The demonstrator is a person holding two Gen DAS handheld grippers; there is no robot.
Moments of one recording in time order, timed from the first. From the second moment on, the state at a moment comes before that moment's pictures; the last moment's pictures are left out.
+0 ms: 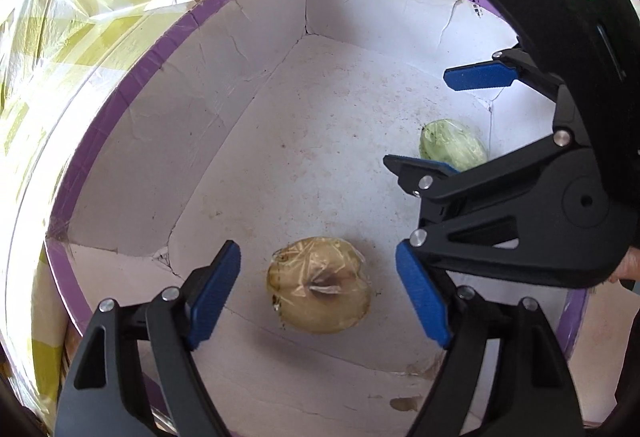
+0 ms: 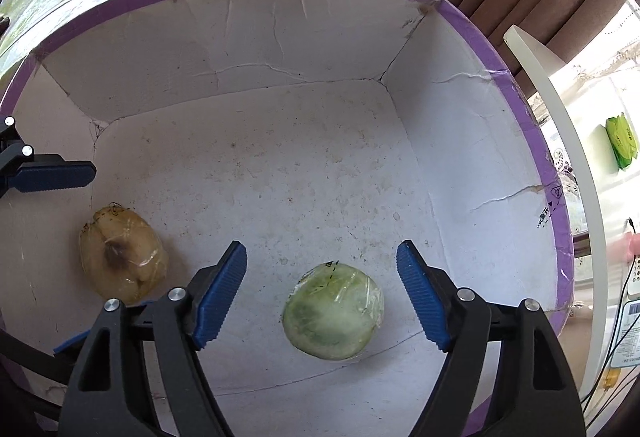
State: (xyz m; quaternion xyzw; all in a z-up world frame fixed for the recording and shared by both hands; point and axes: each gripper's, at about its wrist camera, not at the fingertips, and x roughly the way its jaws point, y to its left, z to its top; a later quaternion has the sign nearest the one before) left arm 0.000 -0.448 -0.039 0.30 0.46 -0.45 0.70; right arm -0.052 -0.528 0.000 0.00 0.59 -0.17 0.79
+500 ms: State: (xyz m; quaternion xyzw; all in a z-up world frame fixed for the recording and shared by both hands) left arm -0.023 -0.371 0.045 0.19 0.32 -0.41 0.83; right arm -0.094 -0.554 0.063 0.15 0.44 -0.17 0.87
